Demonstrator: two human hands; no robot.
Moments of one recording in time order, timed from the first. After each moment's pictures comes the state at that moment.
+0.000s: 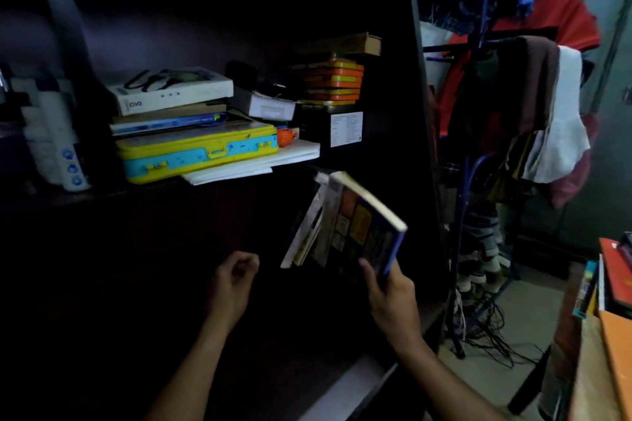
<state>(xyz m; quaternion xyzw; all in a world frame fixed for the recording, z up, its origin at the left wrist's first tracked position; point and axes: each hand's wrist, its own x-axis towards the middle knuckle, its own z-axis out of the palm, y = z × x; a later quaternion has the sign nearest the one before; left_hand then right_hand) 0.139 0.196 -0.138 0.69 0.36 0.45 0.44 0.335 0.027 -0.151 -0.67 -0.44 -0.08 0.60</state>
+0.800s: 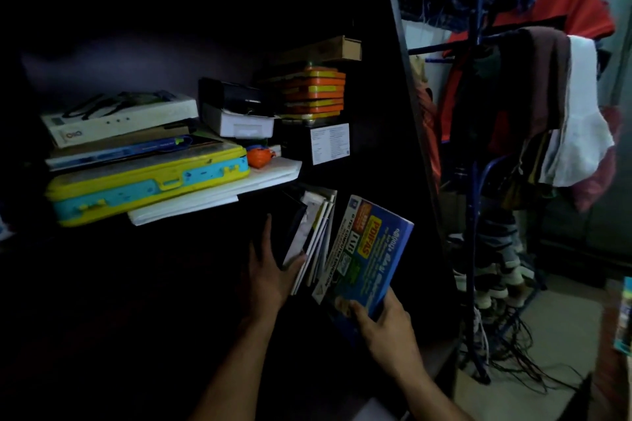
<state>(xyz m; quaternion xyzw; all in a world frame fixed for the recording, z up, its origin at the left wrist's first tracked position) 0.257 0.237 -0.127 0.77 0.42 0.45 0.17 0.367 0.050 -0.159 -0.69 -0.35 0.15 0.62</state>
